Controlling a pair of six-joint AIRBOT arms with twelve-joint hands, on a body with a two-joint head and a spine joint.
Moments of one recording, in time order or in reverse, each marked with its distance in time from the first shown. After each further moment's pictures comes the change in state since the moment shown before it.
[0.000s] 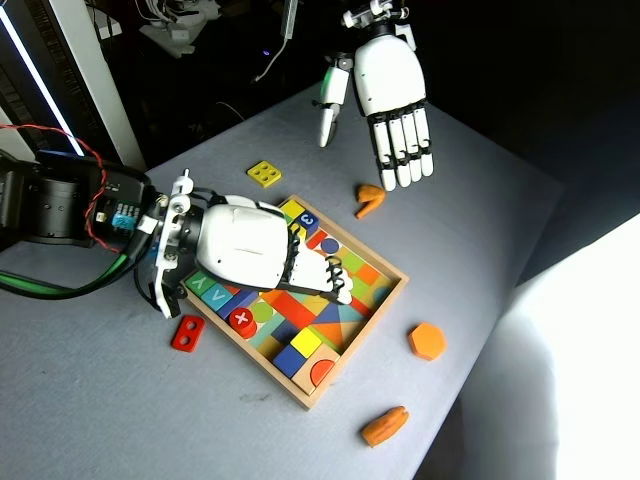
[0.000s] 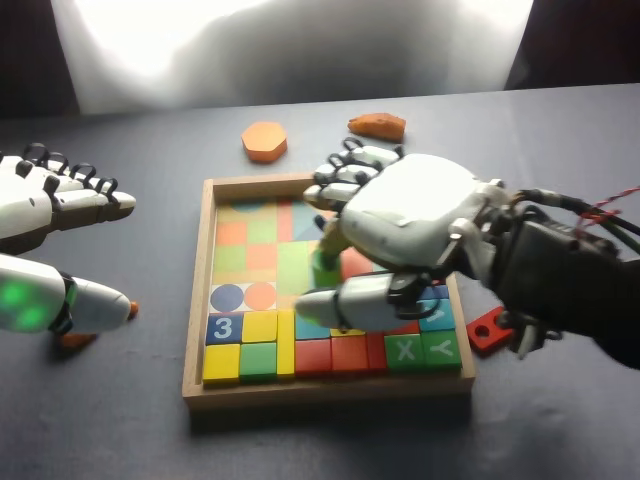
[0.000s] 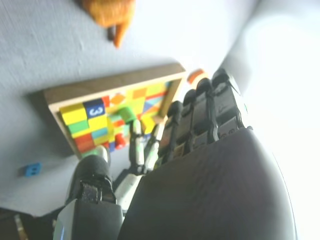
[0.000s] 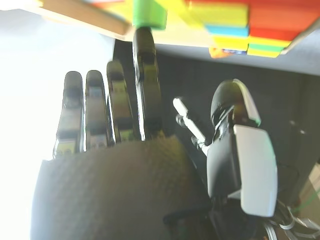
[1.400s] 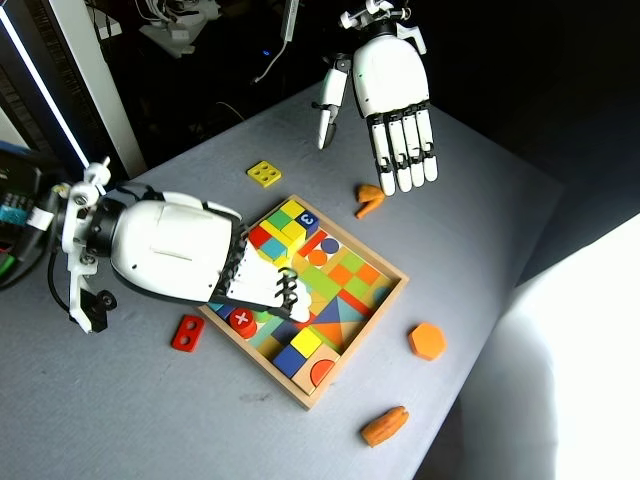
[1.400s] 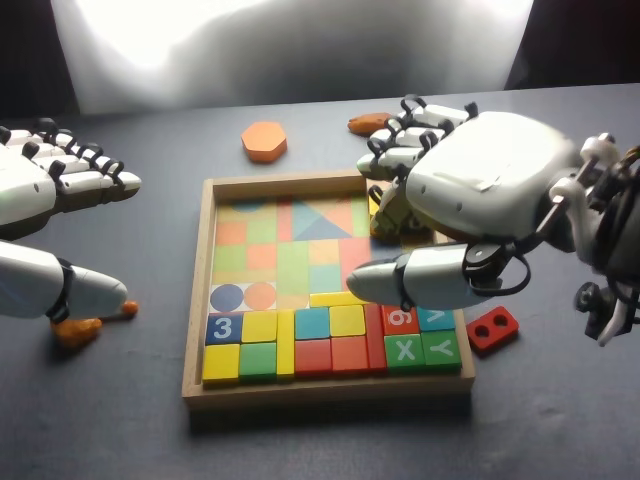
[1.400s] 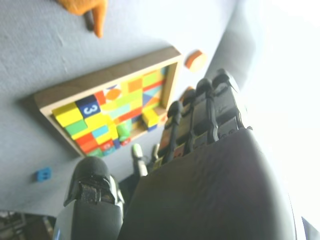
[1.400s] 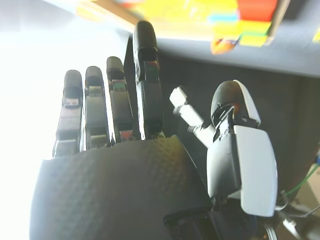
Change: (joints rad) left arm -0.006 -0.020 0.039 -0.003 -0.059 0.108; right arm 0.074 0.243 -0.211 0.019 -0.037 -0.021
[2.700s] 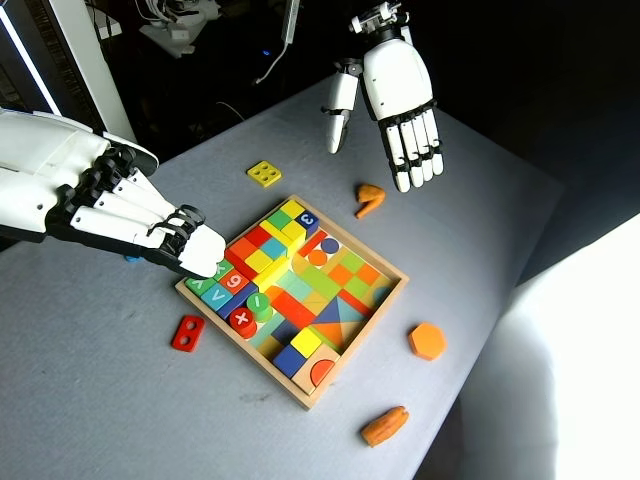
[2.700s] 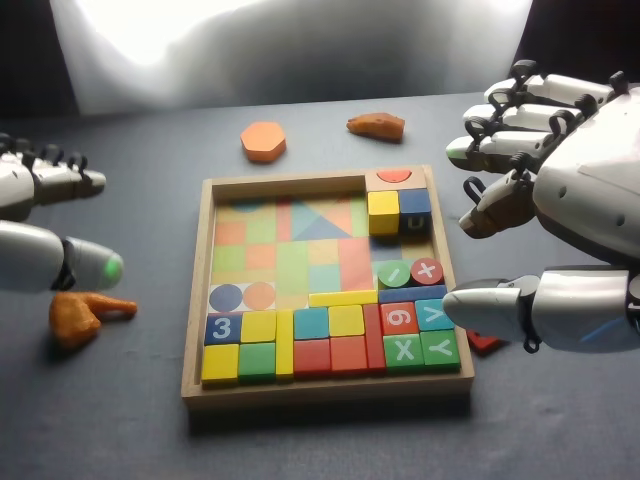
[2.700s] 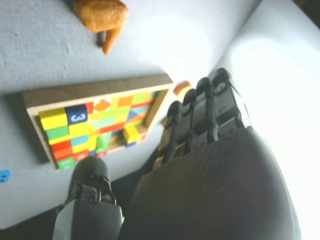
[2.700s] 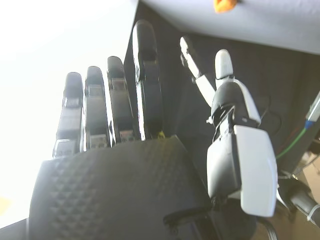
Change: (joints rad) left arm -0.031 -0.013 -0.021 0.459 0.199 -0.701; right arm 0.033 0.404 -0.357 0.000 -0.004 -0.044
